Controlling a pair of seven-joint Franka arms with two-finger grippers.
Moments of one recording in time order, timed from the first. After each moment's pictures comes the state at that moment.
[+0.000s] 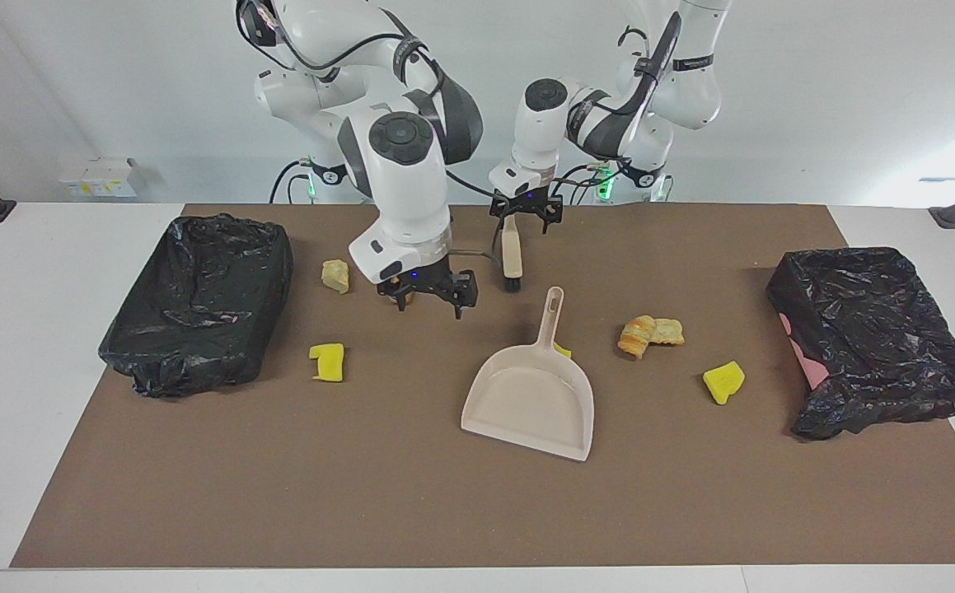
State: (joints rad) left arm -0.98 -0.18 -0.02 -2.55 -0.08 2.38 -0.76; right arm 0.45 0.50 0.08 -1.32 0.01 1.84 0.76
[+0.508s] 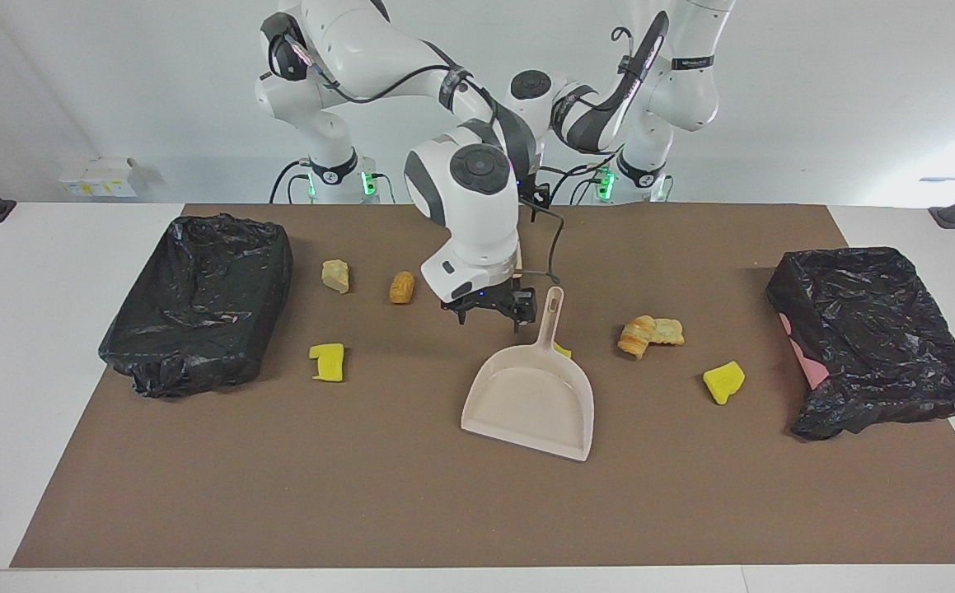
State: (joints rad) left arm -1.04 -0.22 -0.02 -2.57 -0.08 2.36 -0.86; right arm 0.53 0.73 0.10 -1.14 0.01 1.89 0.85
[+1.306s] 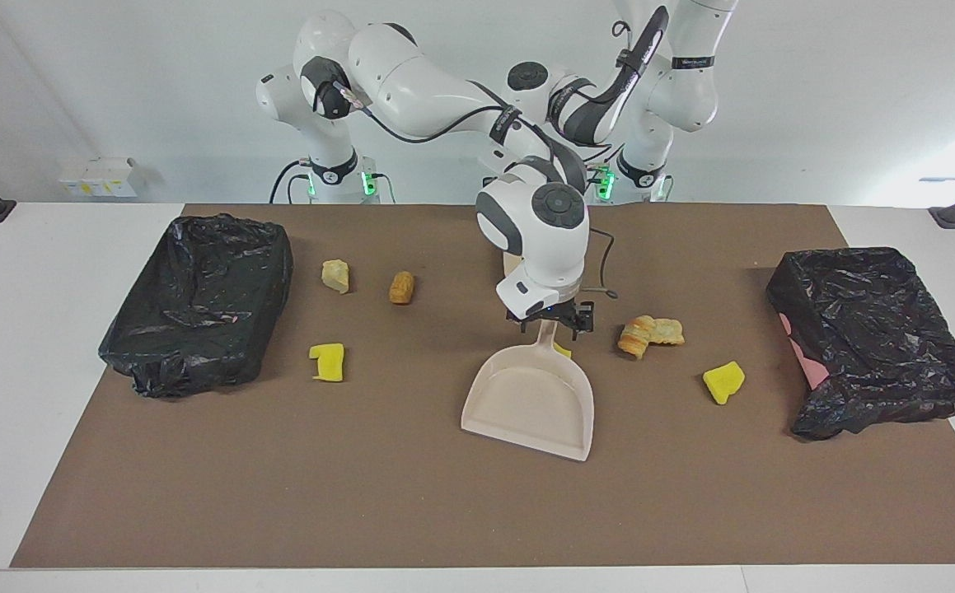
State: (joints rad) left arm -0.97 -0.26 0.00 -2.57 -0.06 2.28 -0.92; right arm 0.63 0.78 0.11 -1.12 0.01 1.91 0.93
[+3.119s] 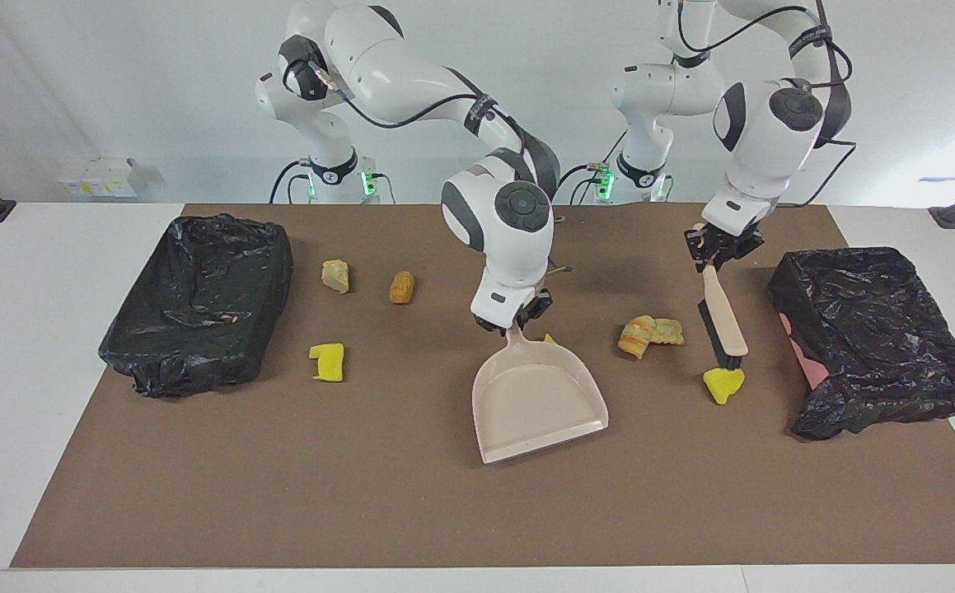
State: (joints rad) left arm -0.08 -0.17 0.01 -2.26 0.04 2.09 -0.01; right arm 0.50 0.65 0.11 -1.24 -0.01 1.82 0.25
